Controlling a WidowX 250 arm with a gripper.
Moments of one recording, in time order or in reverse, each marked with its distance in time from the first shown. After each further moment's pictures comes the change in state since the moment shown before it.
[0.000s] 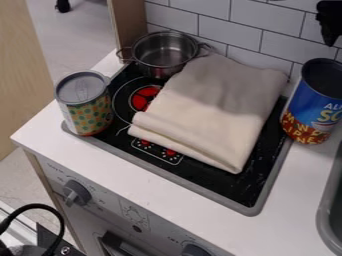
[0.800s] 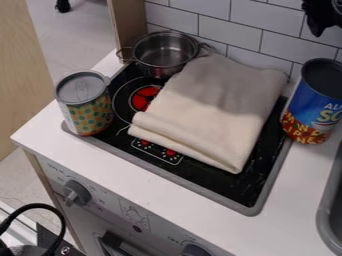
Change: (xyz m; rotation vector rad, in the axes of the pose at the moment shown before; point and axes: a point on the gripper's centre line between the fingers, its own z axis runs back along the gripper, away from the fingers) arm -0.004 0.008 0.030 0.011 -0.081 -0.054
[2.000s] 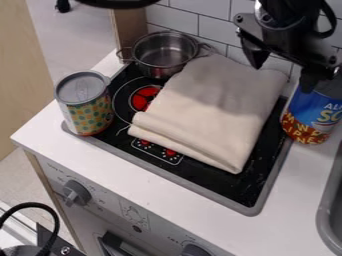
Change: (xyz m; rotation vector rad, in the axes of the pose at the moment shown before) arm -0.057 0.037 0.047 -0.062 0.191 0.042
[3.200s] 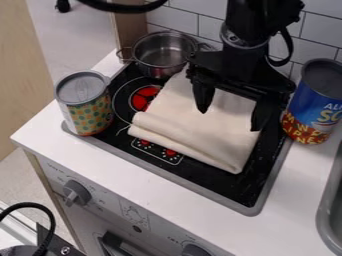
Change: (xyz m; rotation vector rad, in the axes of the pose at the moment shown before) arm -0.066 0.024 0.000 0.131 0.402 0.240
